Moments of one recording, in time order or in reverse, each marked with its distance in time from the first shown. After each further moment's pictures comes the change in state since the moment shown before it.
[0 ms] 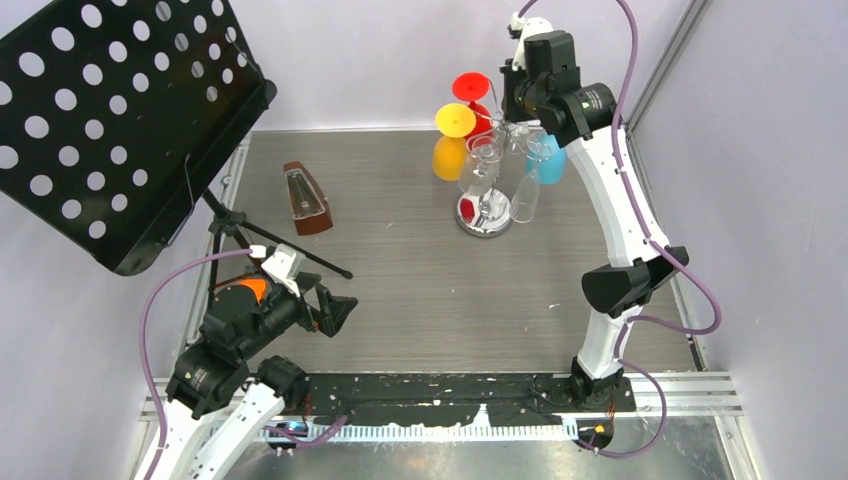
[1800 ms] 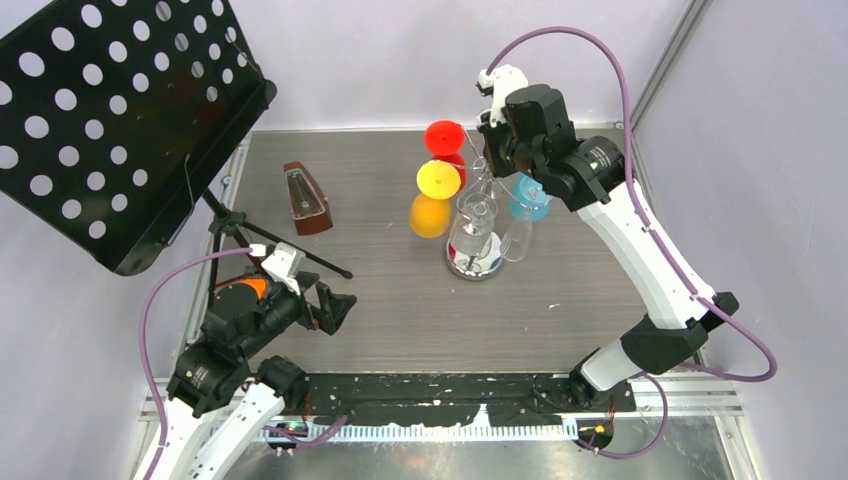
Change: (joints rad) left arm 0.000 0.009 0.000 0.000 -0.028 0.000; right arm 0.260 -0.335 -0.382 0.026 0.075 -0.073
